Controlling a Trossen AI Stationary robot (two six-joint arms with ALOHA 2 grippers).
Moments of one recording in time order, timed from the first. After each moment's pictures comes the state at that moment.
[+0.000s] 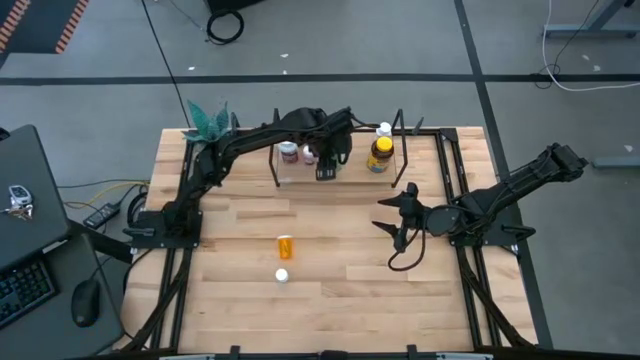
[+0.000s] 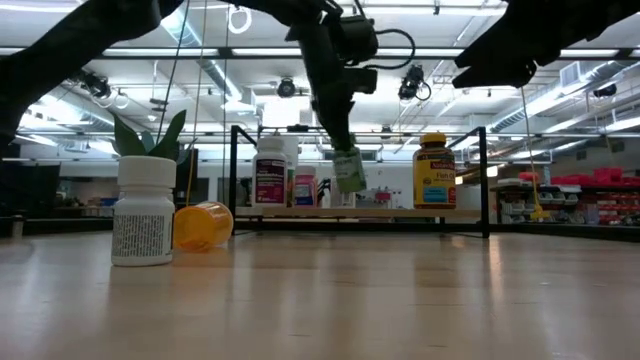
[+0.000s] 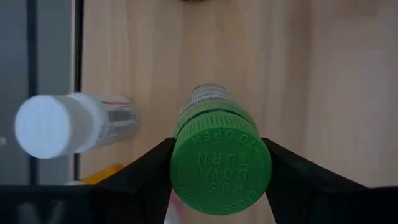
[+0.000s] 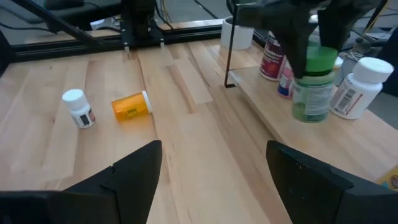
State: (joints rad) left arm 0.35 2.25 2.25 -1.17 -0.07 0.35; right arm 0.41 0.93 0.54 -0.09 0.68 0.31
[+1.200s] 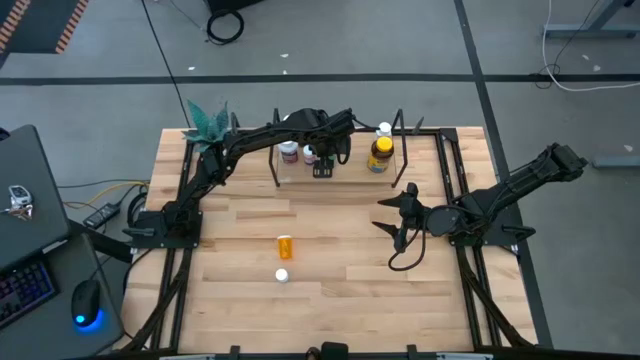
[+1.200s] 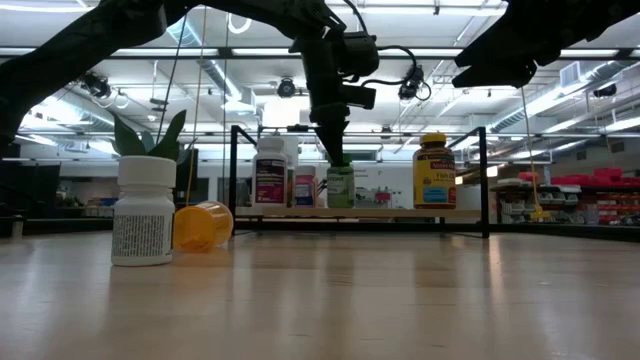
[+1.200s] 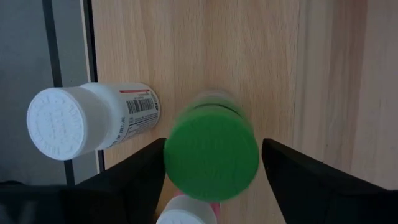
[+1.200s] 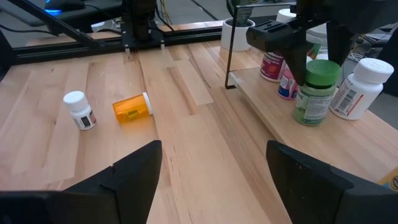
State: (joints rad) left arm 0.37 2.29 2.25 -1.18 -0.16 0.46; right arm 0.41 0.93 0.53 -0.08 0.68 0.31
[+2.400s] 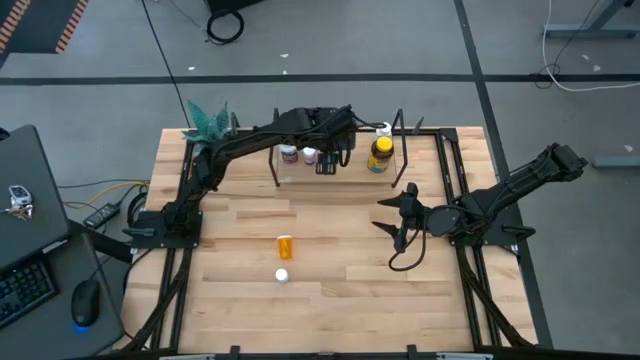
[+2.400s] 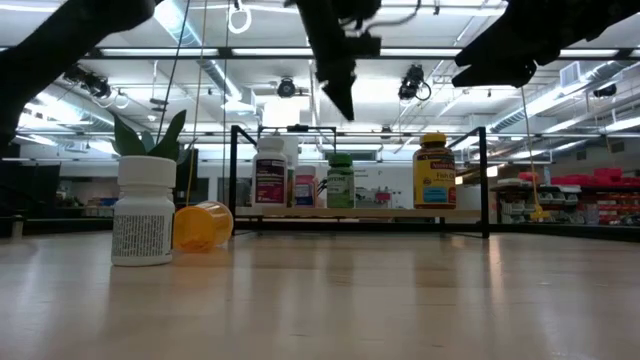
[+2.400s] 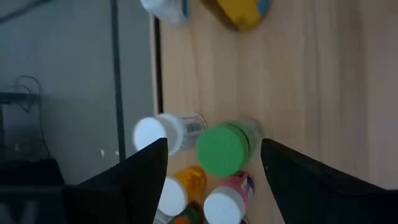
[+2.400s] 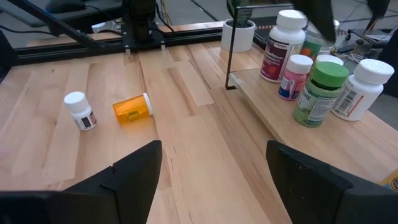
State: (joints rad) left arm 0.29 2.22 2.35 -1.17 -0.32 0.50; right arm 0.41 0.93 0.53 -0.07 0.68 0.31
